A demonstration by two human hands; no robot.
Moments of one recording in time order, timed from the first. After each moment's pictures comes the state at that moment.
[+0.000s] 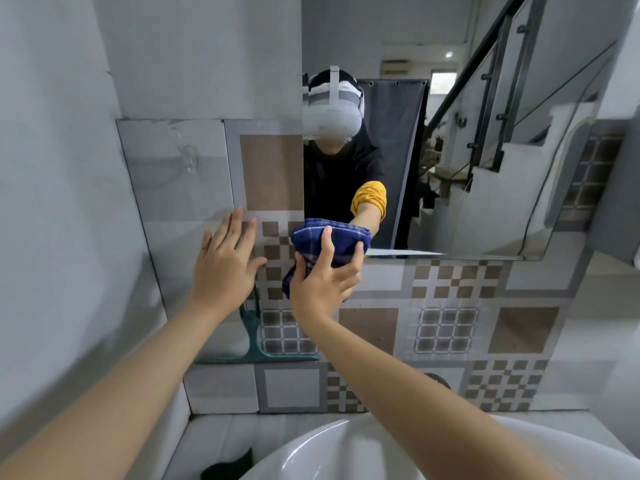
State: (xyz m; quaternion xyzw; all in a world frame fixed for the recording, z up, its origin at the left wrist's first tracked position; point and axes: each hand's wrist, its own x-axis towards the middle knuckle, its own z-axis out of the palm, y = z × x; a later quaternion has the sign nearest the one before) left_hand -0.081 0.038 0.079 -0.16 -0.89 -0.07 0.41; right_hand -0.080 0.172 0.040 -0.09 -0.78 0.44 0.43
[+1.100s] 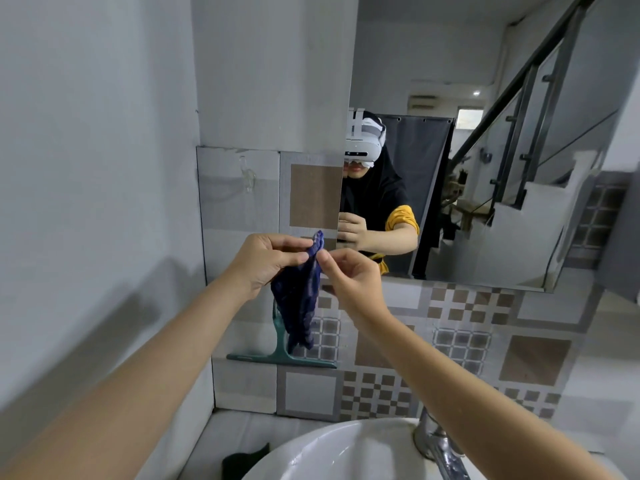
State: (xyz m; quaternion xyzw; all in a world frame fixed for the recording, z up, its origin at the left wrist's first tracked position) left_hand -0.003 0.043 0.143 -0.18 -0.71 -0.67 0.10; right_hand 0.002 0.202 0.104 0.24 -0.69 0.65 0.23
